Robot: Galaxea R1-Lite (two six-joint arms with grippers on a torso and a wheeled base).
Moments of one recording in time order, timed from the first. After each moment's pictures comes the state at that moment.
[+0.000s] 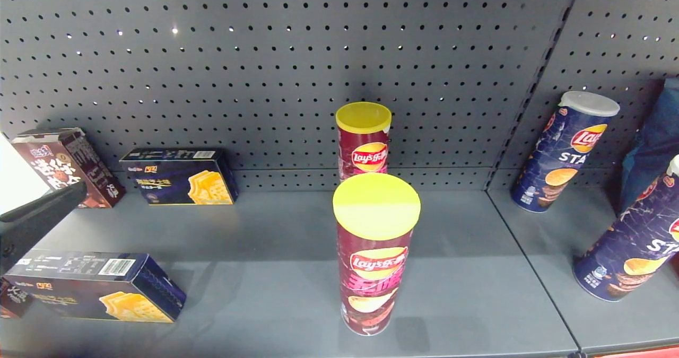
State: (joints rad) left arm -0.46 0.84 -0.75 -0.09 0.31 0.23; right arm -0.31 0.06 -0.03 -0.01 -0.09 0.02
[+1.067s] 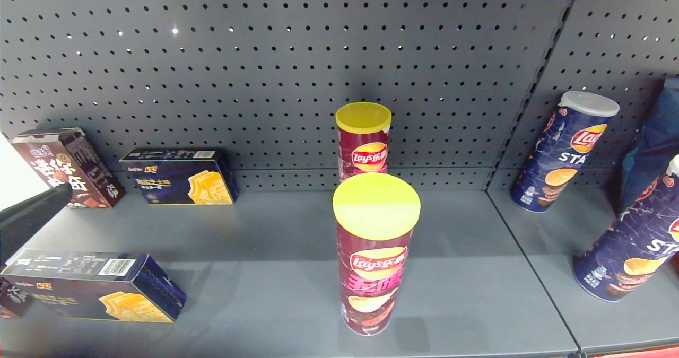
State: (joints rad) left arm -0.46 0.81 -0.74 -0.09 0.31 0.23; right arm -0.40 0.03 0.00 0.00 -0.02 -0.01
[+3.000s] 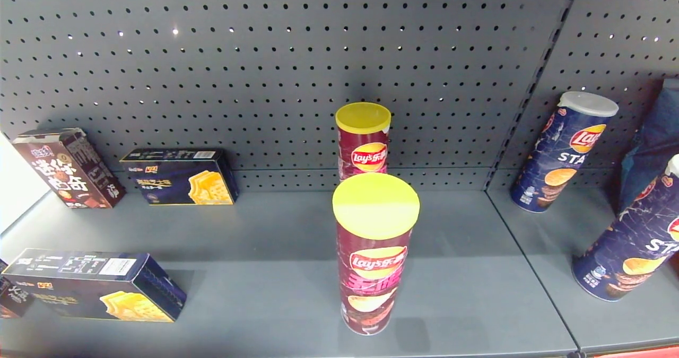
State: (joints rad) left arm -0.05 0.21 -0.03 -0.07 -0.16 0.15; right arm 0.00 0.01 0.00 0.00 -0.01 0.00
